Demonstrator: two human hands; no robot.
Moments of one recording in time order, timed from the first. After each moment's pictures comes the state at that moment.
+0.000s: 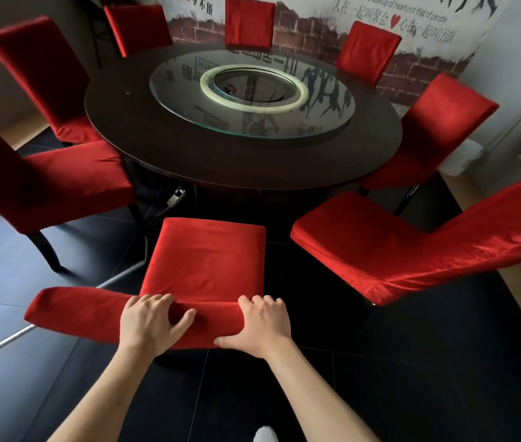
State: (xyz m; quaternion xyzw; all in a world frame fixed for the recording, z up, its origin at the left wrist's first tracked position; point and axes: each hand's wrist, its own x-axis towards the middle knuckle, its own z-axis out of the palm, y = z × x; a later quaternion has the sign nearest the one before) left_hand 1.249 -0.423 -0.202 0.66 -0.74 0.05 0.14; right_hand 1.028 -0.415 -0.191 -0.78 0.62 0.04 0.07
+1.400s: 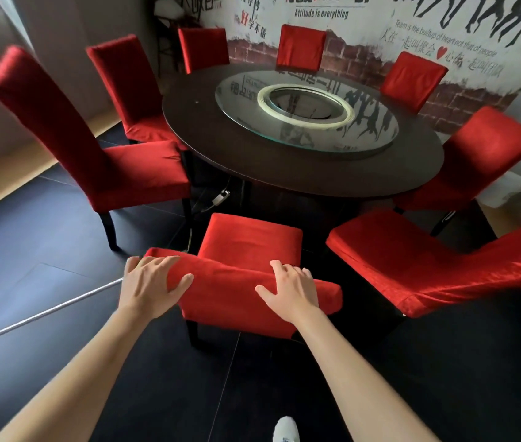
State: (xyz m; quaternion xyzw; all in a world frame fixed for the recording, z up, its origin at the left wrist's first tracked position) left_hand 1.380 -0.355 -0.138 0.69 -0.71 0.04 0.14; right_hand 1.101 -0.381 -0.139 -0.78 0.62 -0.05 0.07
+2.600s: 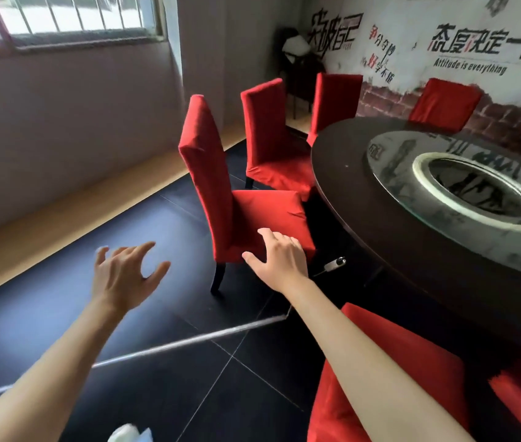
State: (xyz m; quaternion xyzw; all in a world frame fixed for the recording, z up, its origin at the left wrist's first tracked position) left_hand 1.901 -0.530 -0.104 0.80 -0.55 0.11 0.19; right_hand 1.651 -0.670 -0.071 -0.87 0.47 -0.14 0.07
